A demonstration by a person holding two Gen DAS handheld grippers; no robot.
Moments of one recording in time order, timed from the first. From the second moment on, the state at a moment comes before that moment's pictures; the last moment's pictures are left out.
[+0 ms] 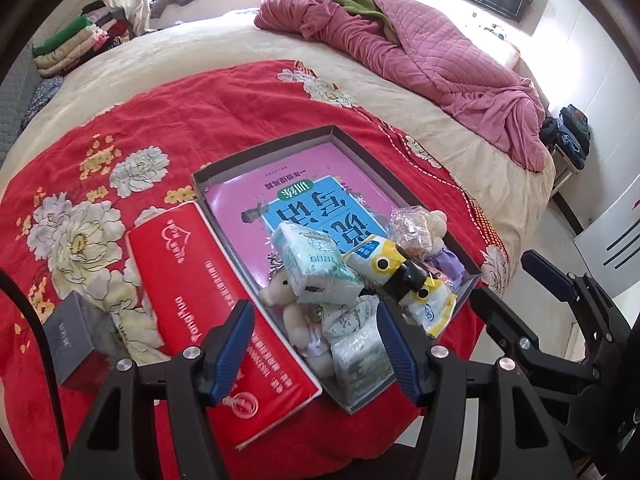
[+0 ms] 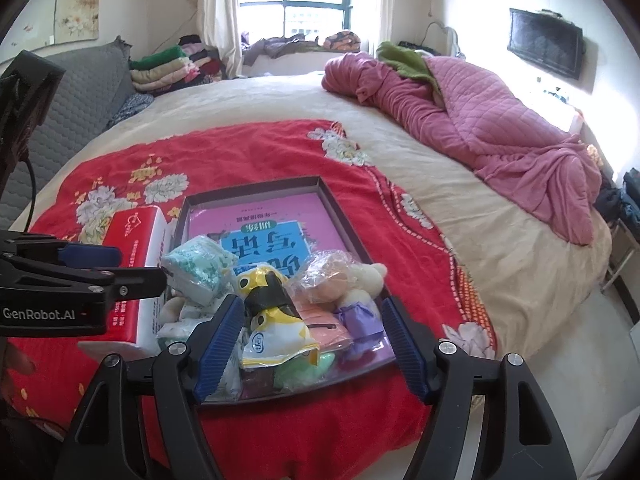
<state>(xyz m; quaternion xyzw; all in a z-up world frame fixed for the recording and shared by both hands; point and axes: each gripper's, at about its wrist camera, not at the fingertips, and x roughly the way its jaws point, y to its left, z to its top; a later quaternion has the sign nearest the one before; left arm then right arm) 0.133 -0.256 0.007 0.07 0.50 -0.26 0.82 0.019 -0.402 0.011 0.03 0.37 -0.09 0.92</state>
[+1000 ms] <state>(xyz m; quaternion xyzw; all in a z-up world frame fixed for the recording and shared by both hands) 0.076 -0.181 0.049 0.05 0.45 -0.23 0.86 -0.034 -0.359 0.060 0.07 0.33 -0.13 0.93</state>
